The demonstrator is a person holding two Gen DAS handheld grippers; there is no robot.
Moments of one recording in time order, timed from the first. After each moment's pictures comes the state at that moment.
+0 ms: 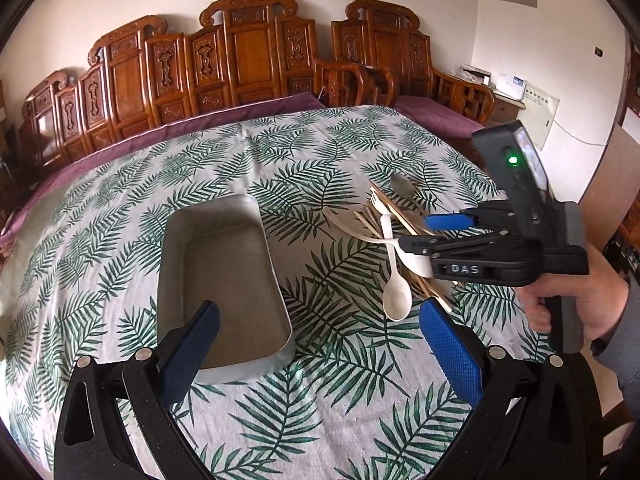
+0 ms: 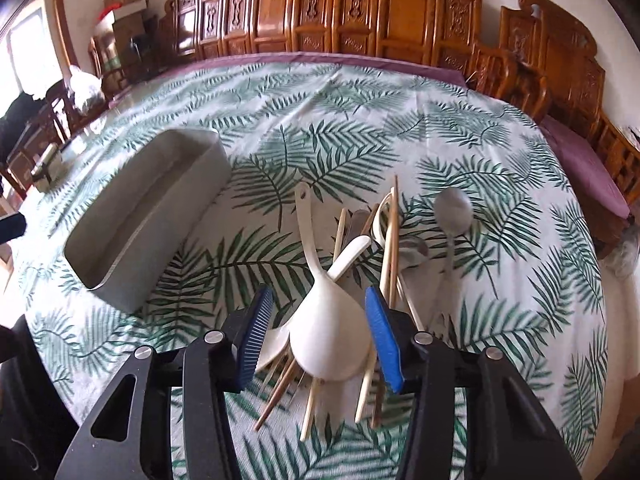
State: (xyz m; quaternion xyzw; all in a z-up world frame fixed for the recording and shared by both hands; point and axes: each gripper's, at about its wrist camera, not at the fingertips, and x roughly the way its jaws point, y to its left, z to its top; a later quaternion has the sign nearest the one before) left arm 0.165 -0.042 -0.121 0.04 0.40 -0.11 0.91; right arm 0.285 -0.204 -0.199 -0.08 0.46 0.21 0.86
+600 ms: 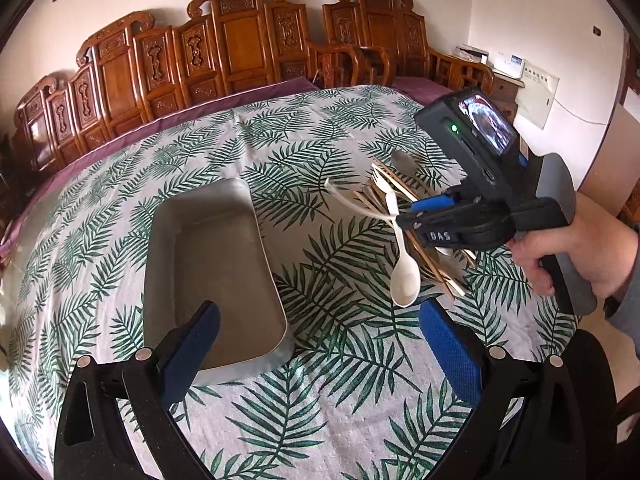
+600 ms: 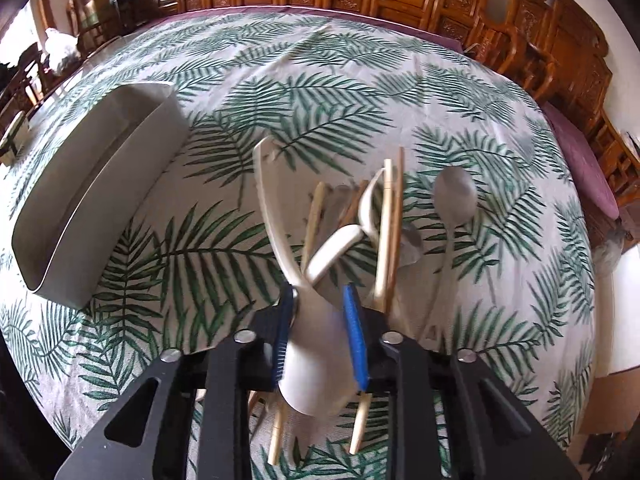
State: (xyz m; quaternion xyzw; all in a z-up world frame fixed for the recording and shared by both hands) left arm 0.174 -0.052 -0.137 0.07 0.41 -0.12 0.90; right arm 0.320 -0.197 -0.223 -0.13 0.52 0.17 0.83
